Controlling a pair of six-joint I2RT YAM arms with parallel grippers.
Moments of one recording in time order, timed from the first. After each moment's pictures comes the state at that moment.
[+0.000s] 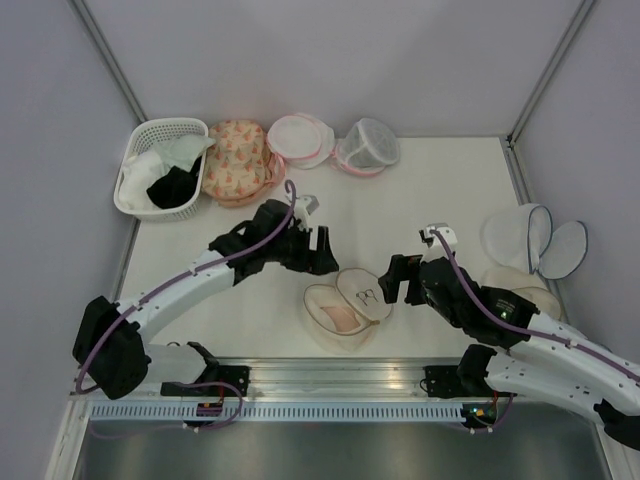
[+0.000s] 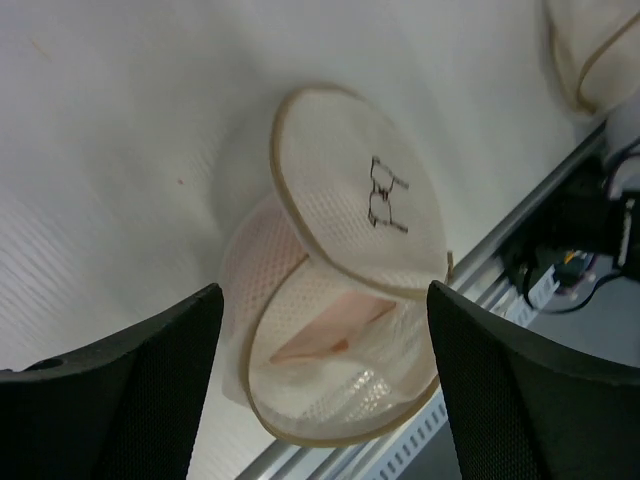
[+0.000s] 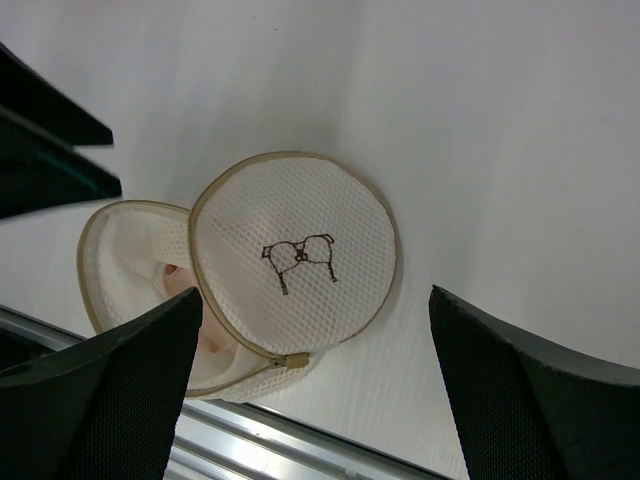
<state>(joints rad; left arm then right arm) -0.65 1.28 0.97 -0.34 0.27 -0.47 0.99 0.74 0.78 -0.66 0.47 0.66</state>
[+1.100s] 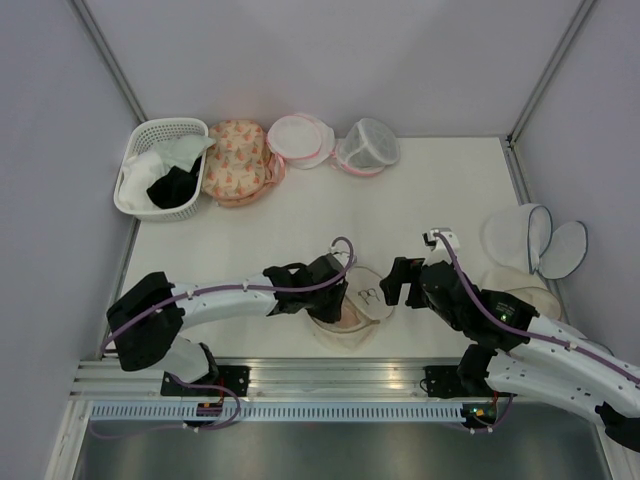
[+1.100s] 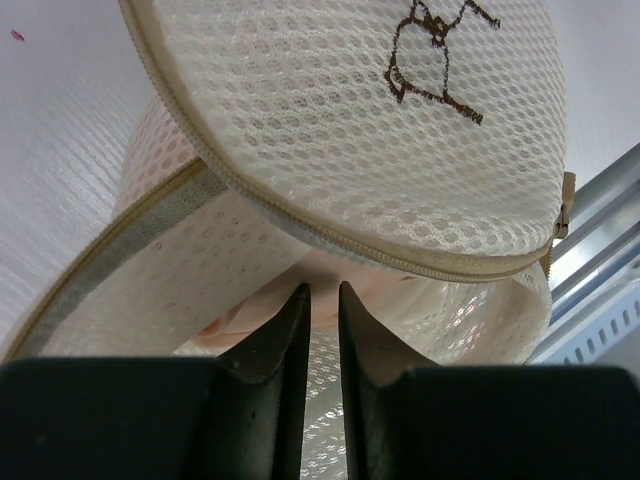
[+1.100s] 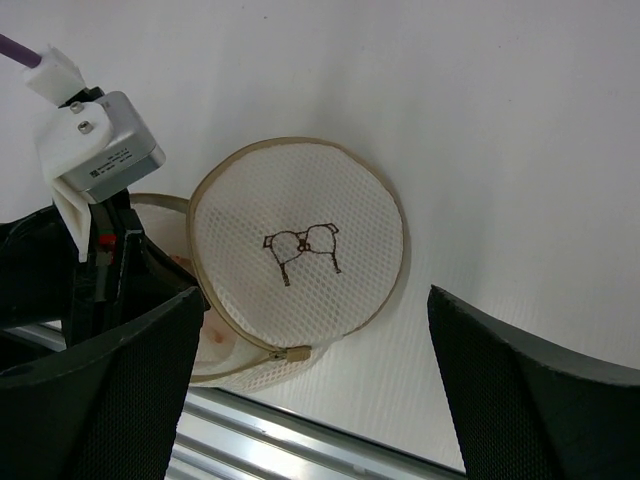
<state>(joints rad) -1.06 1.49 0.85 -0.35 0.04 -0.54 0.99 0.70 0.73 -0.67 0.47 0.73</state>
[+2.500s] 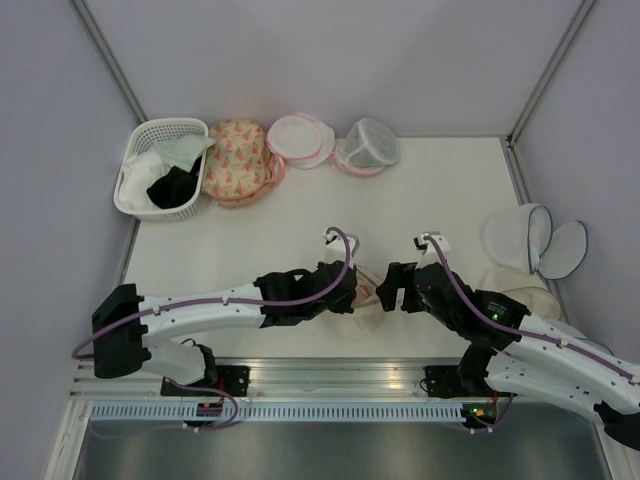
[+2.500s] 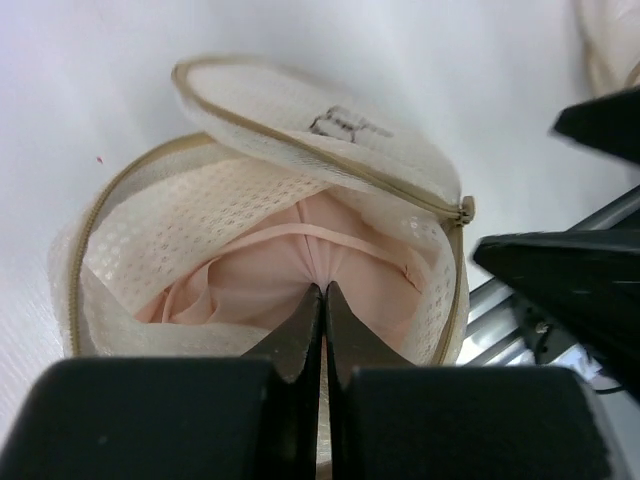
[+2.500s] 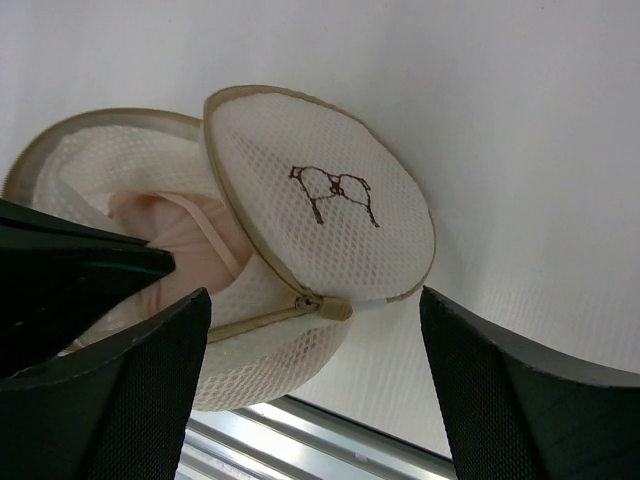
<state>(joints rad) -1.24 1.40 0.98 -0.35 -0.38 -0.75 0.99 0.73 0.70 -0.64 0.41 0.72</state>
